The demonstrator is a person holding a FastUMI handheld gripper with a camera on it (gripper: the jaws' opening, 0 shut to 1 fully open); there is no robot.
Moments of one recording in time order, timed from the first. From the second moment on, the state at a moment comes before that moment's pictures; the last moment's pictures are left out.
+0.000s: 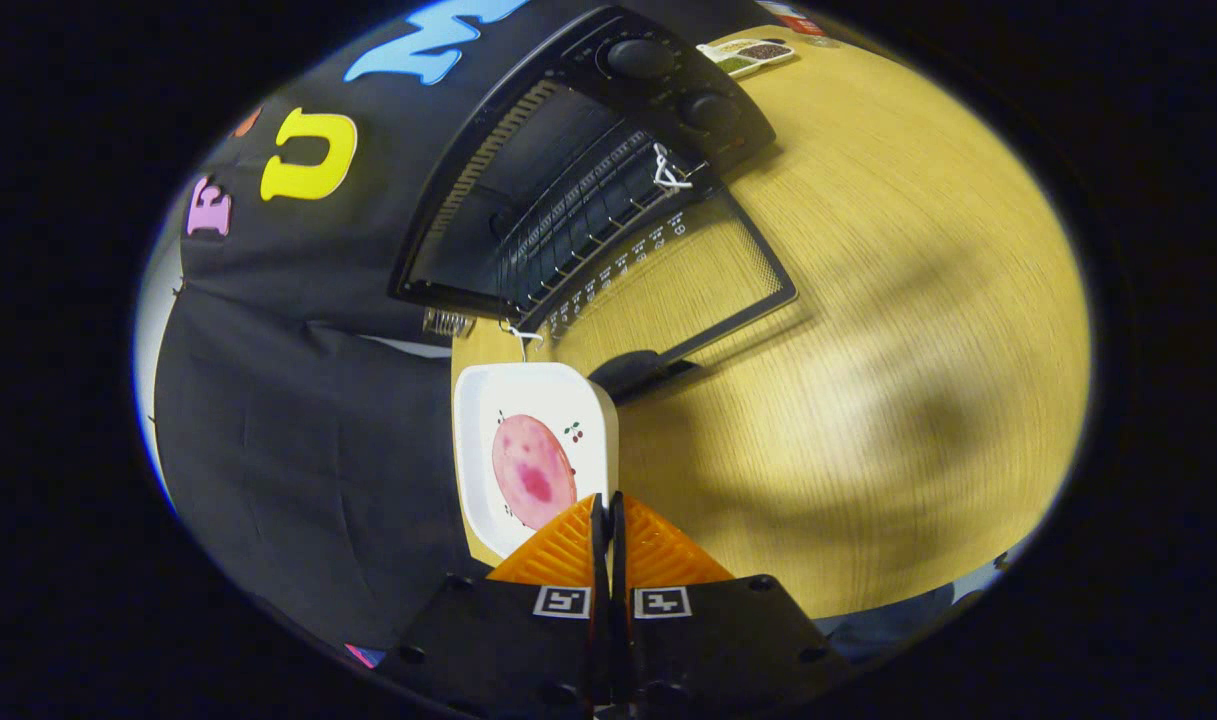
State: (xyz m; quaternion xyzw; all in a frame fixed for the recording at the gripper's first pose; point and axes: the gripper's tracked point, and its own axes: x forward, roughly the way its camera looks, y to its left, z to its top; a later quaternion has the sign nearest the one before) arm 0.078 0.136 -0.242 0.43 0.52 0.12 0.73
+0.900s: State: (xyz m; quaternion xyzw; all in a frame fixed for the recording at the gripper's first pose) arm 0.177 0.155 -0.241 0.61 0.39 -0.06 0.68
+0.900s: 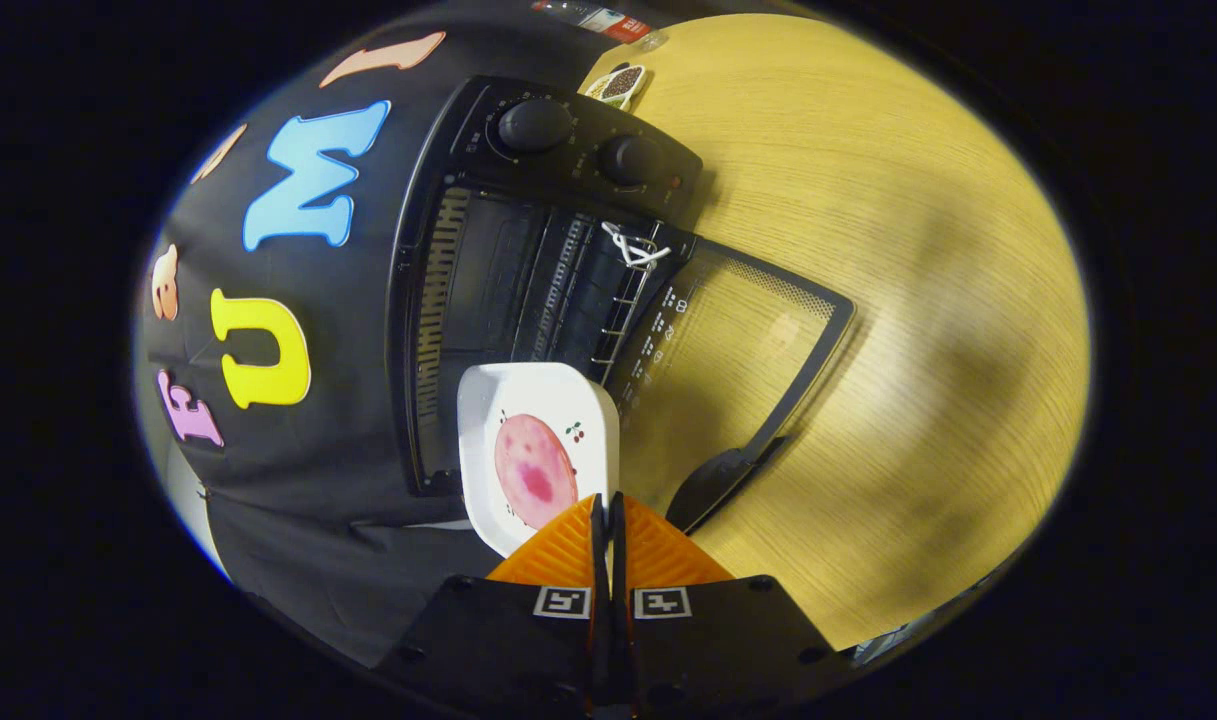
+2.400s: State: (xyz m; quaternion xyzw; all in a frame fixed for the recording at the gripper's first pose) arm 0.283 0.142 -0.246 0.71 0.24 -0.18 0.64
